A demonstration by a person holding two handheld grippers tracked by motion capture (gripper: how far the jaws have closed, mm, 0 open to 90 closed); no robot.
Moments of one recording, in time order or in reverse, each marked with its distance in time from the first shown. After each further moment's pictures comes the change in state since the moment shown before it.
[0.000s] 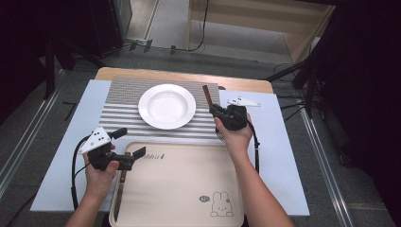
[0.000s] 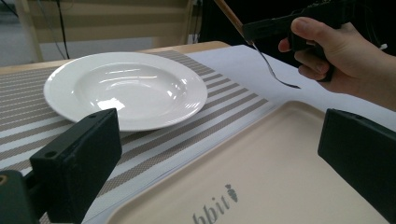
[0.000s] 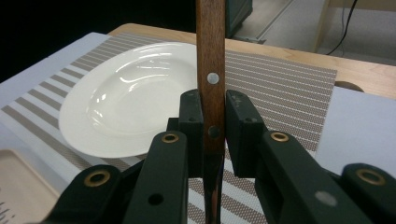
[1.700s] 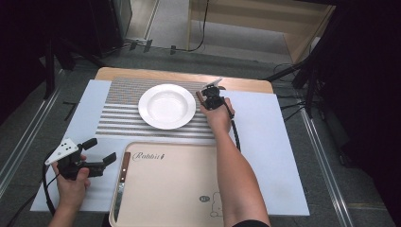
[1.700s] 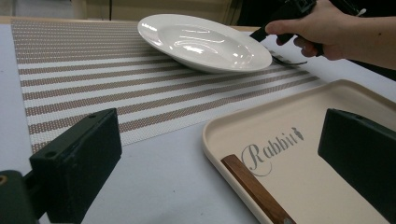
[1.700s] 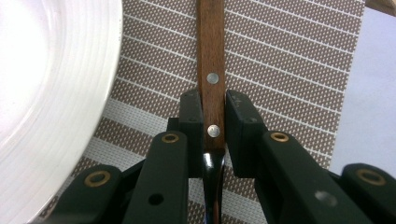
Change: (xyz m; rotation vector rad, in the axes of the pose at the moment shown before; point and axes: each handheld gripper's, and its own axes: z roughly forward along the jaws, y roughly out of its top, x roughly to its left) left arm 0.055 -0.053 -0.057 0.014 0.130 -0.108; right arm -0.022 0.026 0.138 0.531 -0.268 0.017
